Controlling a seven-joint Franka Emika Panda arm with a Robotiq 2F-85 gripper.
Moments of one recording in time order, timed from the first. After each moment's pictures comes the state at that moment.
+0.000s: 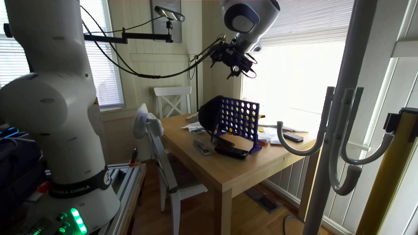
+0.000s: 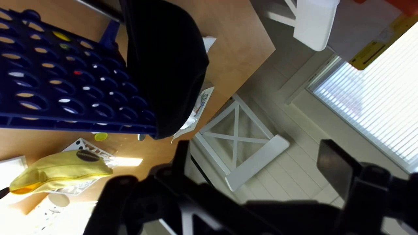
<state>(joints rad) 0.19 0.09 0.20 -1.90 0.83 1.80 -1.06</state>
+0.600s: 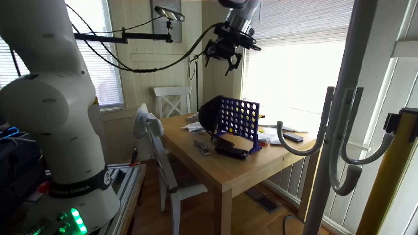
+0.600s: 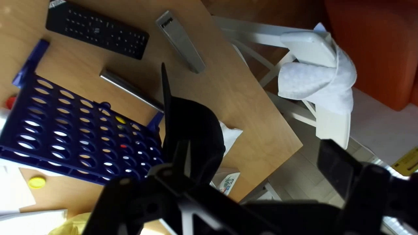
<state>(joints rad) 0.20 -0.07 0.20 -1.89 0.43 1.67 -0.95</state>
